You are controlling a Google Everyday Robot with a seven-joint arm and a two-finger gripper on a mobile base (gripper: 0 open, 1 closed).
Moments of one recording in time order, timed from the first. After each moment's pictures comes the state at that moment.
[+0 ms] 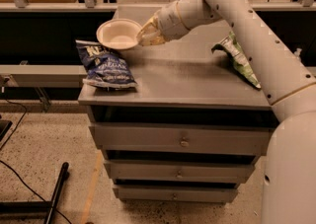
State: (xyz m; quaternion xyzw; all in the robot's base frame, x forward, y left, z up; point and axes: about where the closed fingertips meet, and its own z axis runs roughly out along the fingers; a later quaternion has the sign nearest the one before) arm 0.719 0.037 0.897 -0.87 0.13 -0.07 0.47
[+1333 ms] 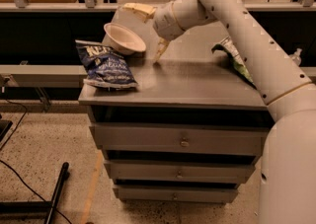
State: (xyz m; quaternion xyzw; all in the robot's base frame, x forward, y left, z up) arm 0.720 0.047 0.892 -0.87 0.13 -0.06 0.47
